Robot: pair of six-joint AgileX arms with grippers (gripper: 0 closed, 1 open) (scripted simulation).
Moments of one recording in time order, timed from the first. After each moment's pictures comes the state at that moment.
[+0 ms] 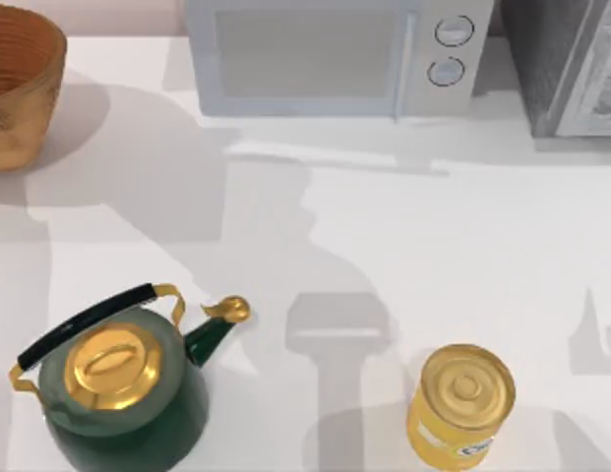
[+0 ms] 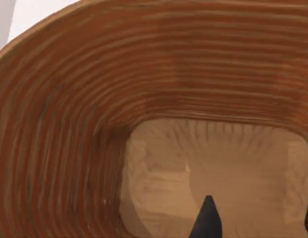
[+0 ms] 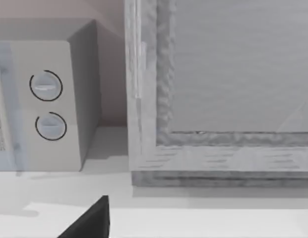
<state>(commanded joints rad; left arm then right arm) 0.21 2.01 1.81 -0.71 0.07 0.14 0.00 0.00 0.00 0.00 0.00 0.00</state>
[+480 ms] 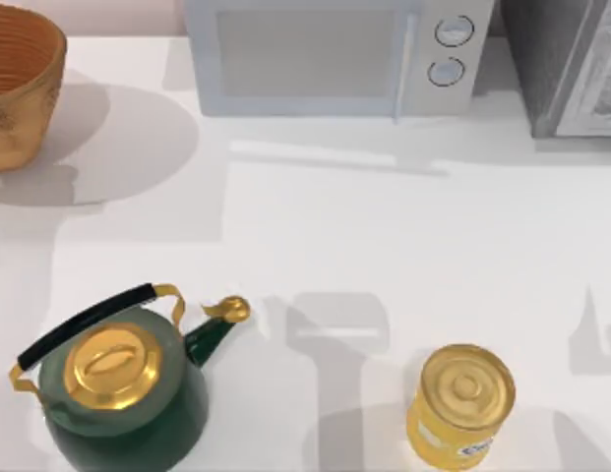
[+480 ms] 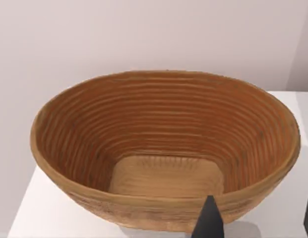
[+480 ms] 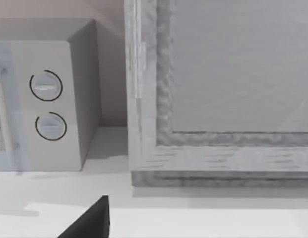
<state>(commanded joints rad) 0.13 1.03 0.96 -0.33 0.01 0.08 0.00 0.00 0.00 0.00 0.00 0.00</state>
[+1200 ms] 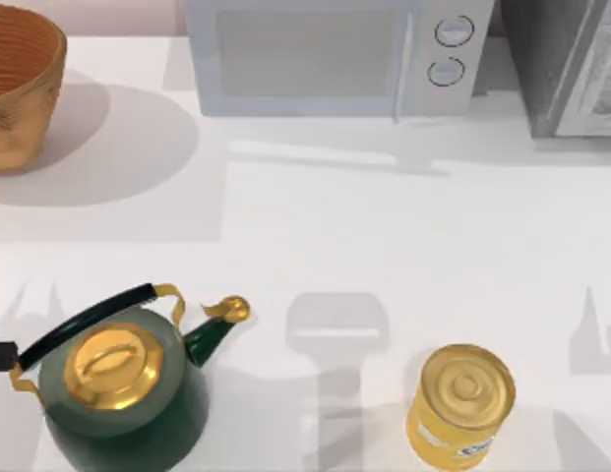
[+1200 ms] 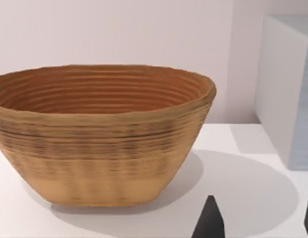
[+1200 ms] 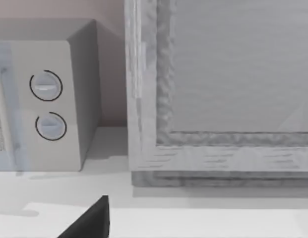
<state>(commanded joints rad) 0.00 0.04 0.04 -0.01 0.00 0.01 0.00 0.00 0.00 0.00 0.00 0.00</state>
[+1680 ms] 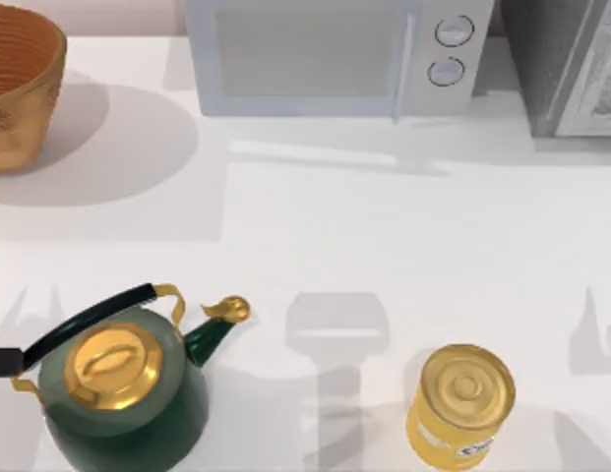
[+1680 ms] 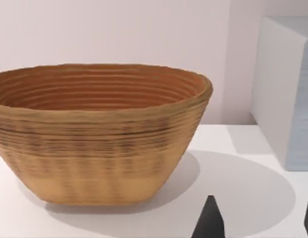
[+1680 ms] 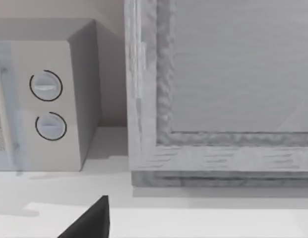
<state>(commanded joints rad) 0.00 0.00 0.00 0.00 0.00 0.00 0.00 0.00 0.00 0.00 0.00 0.00</state>
